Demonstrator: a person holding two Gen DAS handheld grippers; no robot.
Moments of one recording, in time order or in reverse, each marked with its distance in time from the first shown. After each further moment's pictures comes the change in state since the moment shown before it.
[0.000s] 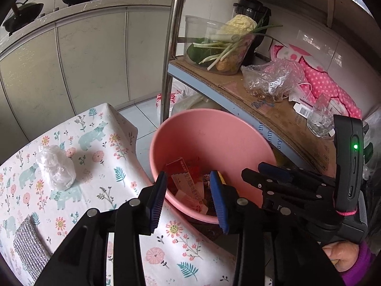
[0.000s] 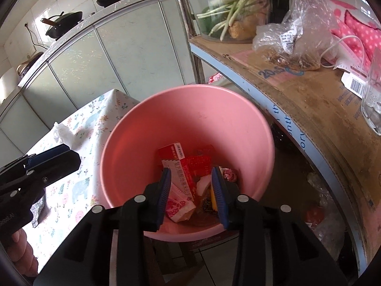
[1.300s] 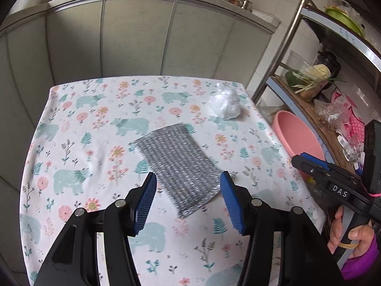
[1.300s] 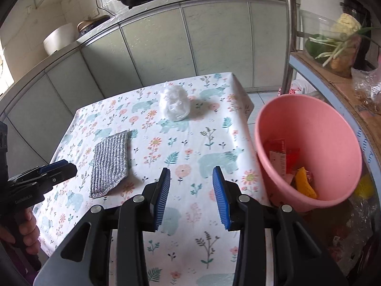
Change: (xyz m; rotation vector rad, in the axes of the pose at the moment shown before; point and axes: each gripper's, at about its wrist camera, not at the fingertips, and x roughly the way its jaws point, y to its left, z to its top) left arm -0.151 0.178 -0.143 -0.382 -0.029 0.222; right arm -0.033 0.172 -0.047 -0.272 0.040 0.225
